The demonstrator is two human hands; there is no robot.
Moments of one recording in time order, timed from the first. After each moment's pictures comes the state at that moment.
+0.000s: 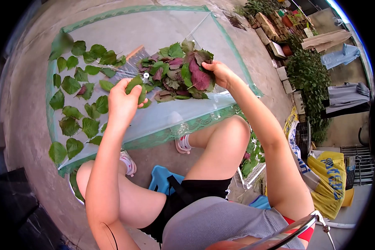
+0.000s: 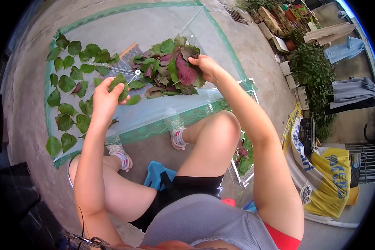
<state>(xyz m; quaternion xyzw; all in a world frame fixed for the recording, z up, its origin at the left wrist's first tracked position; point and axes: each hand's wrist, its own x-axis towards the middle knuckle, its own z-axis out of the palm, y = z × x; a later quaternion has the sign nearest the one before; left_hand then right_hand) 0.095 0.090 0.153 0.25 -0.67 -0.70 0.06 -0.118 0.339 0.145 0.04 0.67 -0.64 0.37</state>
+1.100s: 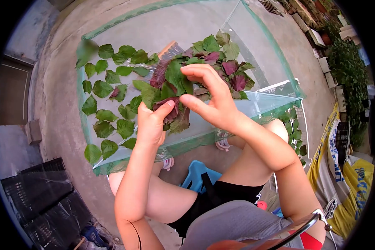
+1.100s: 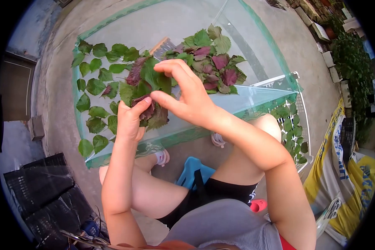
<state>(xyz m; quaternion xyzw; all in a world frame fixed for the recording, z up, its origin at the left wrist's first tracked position) 0.114 0.100 0.148 0.18 -0.44 -0.87 0.09 0.018 0.245 0.174 -0.43 0.69 -0.58 -0.01</state>
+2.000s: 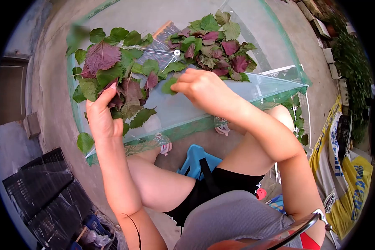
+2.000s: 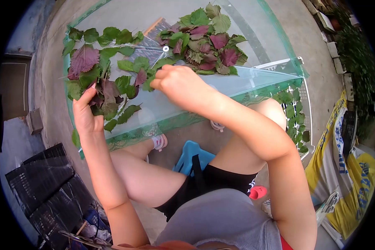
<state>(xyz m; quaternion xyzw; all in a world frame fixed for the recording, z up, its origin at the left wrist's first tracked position) 0.135 0.049 0.174 0.26 -0.47 -0.81 0.24 0.016 0.255 0.137 -0.59 0.77 -0.26 -0.02</state>
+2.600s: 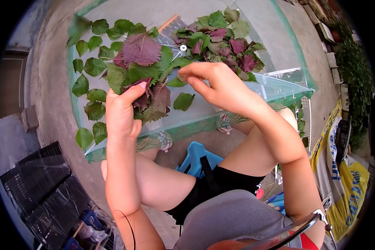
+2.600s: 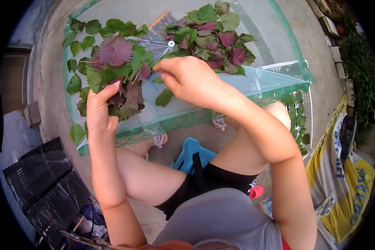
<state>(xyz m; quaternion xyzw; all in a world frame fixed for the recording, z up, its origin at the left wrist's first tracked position) 0.133 0.071 0.168 0.27 -0.47 -0.82 0.14 0.013 0.252 0.164 -0.46 0.79 -0.37 0.18</state>
